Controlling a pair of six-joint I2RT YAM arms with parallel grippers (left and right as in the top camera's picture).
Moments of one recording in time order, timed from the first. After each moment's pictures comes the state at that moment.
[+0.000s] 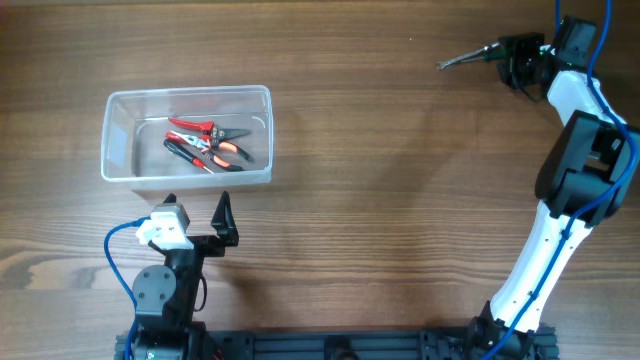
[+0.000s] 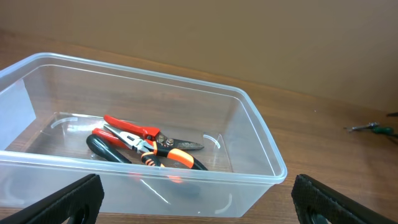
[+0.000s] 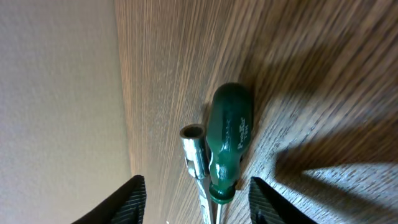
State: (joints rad) left arm -0.07 0.06 0.04 -0.14 0.01 -0.26; right arm -0.32 2.43 1.81 -0.18 -0.46 1.16
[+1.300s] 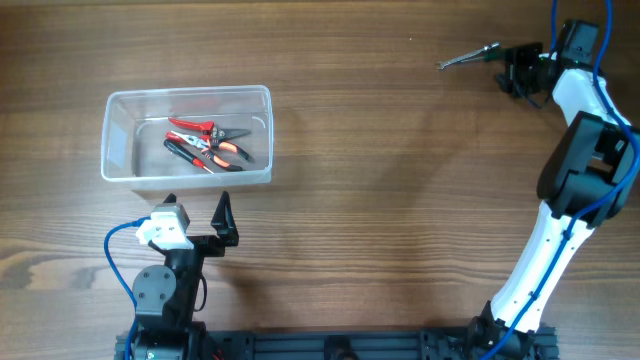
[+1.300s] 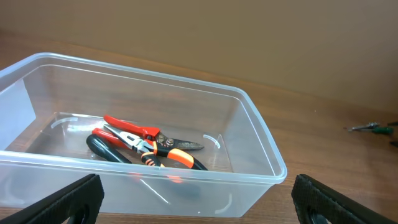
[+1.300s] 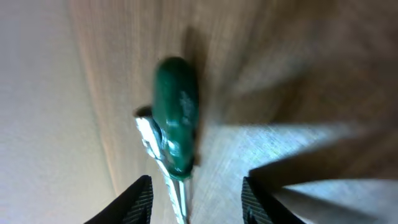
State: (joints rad) left arm -0.07 0.06 0.04 -0.14 0.01 -0.26; right arm -0.33 2.43 1.83 -0.31 -0.49 1.11
